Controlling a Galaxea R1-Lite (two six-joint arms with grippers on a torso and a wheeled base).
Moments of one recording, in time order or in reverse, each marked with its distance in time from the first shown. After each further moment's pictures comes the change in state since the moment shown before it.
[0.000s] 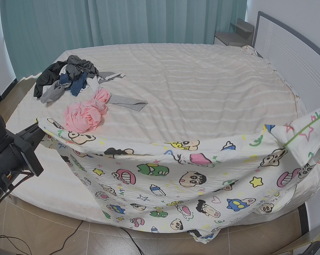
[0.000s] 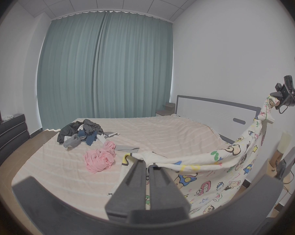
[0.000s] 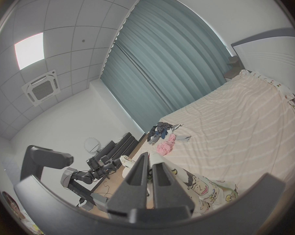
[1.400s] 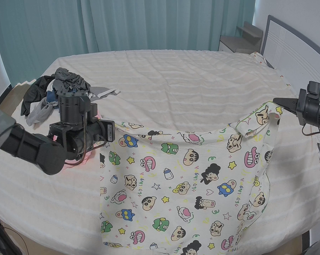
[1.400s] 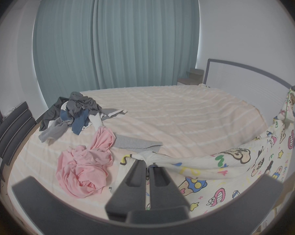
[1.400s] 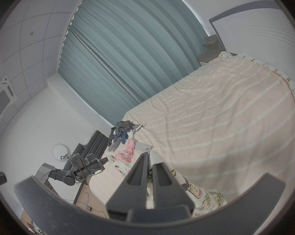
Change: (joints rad) left arm 0.142 0.849 -0.486 -0.020 0.024 -0.068; right arm -0.261 0.687 -0.025 -0.342 0.086 -0.078
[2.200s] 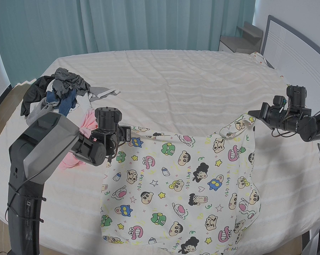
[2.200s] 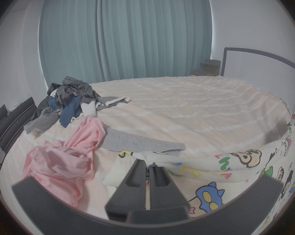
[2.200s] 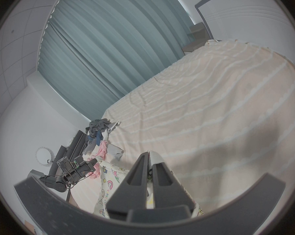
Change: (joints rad) left arm 0.053 0.544 -0.503 -0.023 0.072 0.000; right arm -0.006 0.526 -0.217 -0.183 -0.103 -0.031
